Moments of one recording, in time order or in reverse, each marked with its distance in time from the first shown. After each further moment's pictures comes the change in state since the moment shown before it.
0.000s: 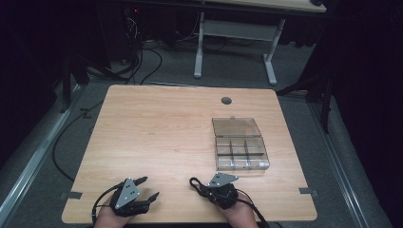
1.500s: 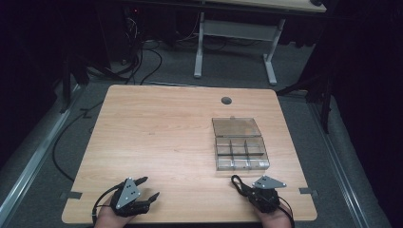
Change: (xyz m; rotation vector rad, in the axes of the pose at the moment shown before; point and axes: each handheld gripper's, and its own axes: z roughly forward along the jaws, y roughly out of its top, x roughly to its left) left arm -0.001 0.000 0.001 0.010 0.000 0.007; right arm -0.054 -0.072 -0.076 -0.011 -0.246 0.222
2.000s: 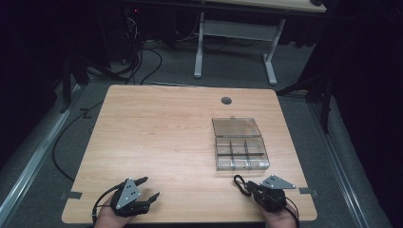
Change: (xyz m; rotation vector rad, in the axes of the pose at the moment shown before) left arm 0.000 0.000 0.000 -0.001 -0.003 0.005; right arm -0.010 -0.001 -0.015 -0.071 -0.042 0.035
